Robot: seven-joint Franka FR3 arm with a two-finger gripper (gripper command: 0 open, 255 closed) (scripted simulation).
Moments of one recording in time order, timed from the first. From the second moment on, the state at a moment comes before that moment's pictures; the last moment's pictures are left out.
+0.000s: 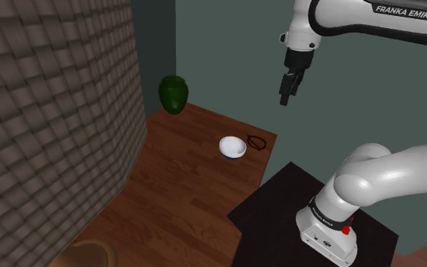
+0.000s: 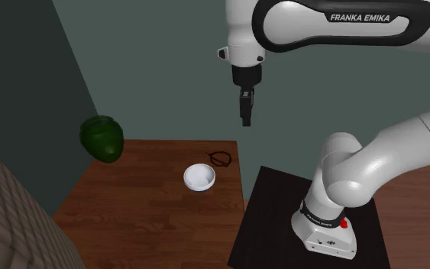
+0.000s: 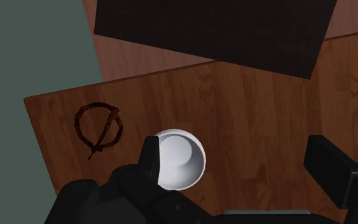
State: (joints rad) arm 0.02 -0.74 0.05 -2.30 -0.03 1.46 -0.16
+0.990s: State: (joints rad) arm -0.05 -0.58 -0.08 -2.57 -0.09 1.94 -0.25
